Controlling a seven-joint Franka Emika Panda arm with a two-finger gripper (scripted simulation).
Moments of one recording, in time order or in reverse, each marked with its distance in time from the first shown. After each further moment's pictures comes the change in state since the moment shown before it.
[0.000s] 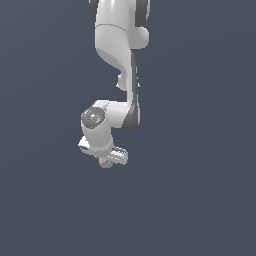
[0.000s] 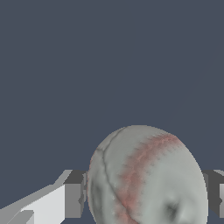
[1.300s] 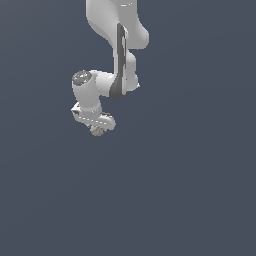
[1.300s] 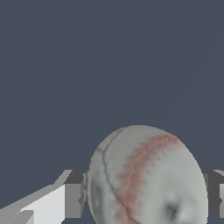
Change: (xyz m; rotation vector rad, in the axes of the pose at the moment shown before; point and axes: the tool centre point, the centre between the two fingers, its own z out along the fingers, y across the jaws) arm -0.134 0.104 -0.029 0.001 0.001 0.001
